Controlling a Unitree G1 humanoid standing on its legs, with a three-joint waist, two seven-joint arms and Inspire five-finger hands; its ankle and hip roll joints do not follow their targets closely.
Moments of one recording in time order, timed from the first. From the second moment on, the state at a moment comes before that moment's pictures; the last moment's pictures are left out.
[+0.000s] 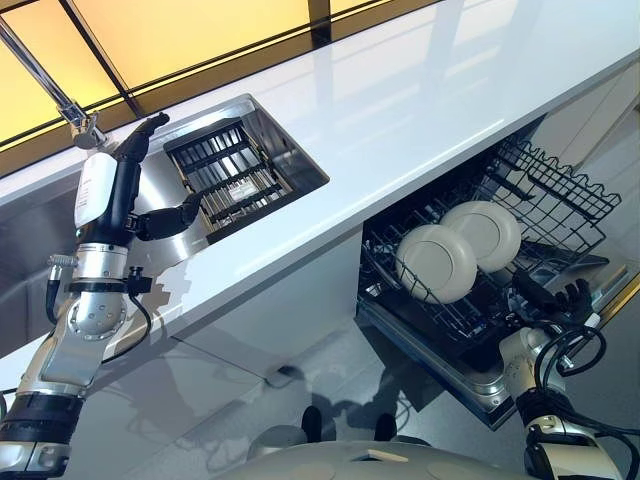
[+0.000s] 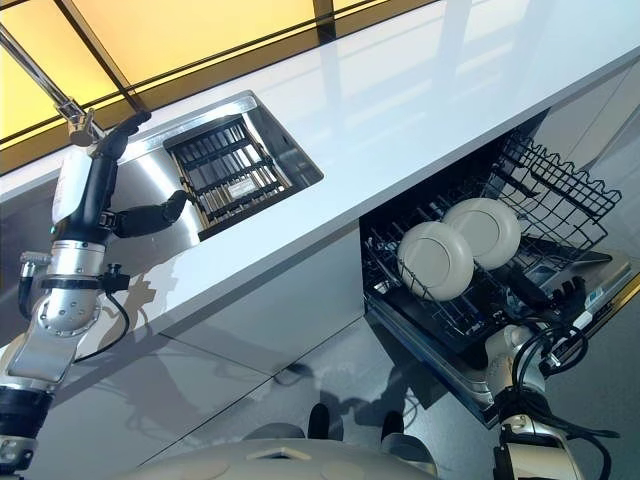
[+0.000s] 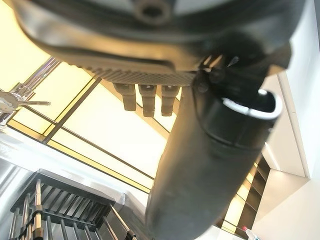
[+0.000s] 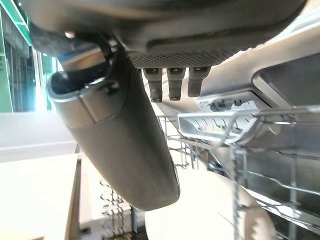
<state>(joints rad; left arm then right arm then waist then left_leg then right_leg) -0.01 0.76 0.08 0.06 0.18 -0.36 0.35 -0.17 -0.40 -0.16 0.73 0.68 -0.29 -0.62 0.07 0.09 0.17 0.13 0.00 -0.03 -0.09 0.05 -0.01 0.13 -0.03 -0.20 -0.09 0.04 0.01</state>
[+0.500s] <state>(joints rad) -0.01 0.76 0.09 0.05 0.18 -0.35 0.35 -0.16 -0.42 -0.19 0.89 0.99 -0.11 -0.22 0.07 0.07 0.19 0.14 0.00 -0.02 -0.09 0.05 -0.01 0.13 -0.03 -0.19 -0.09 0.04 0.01</state>
